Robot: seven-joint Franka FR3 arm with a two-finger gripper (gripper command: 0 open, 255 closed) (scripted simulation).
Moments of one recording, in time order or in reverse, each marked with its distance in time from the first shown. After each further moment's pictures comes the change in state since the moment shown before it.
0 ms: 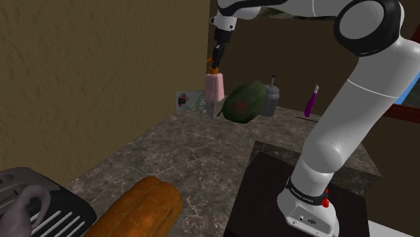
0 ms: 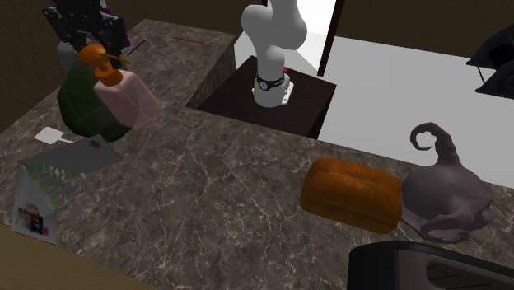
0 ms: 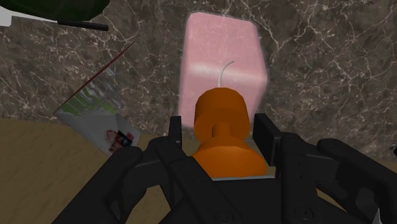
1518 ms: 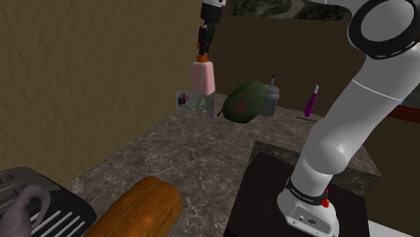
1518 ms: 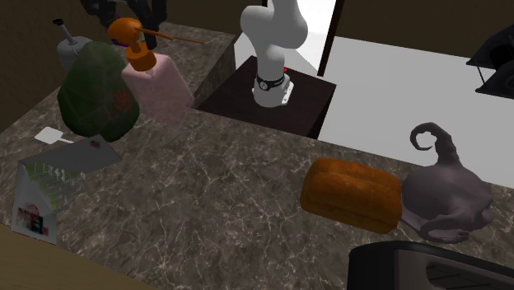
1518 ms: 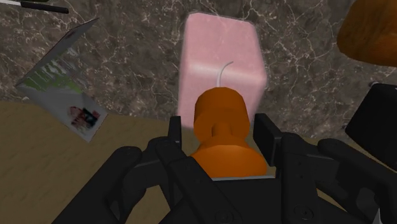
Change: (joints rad) arm 0.089 -0.052 0.139 0.135 -0.020 -0.183 0.233
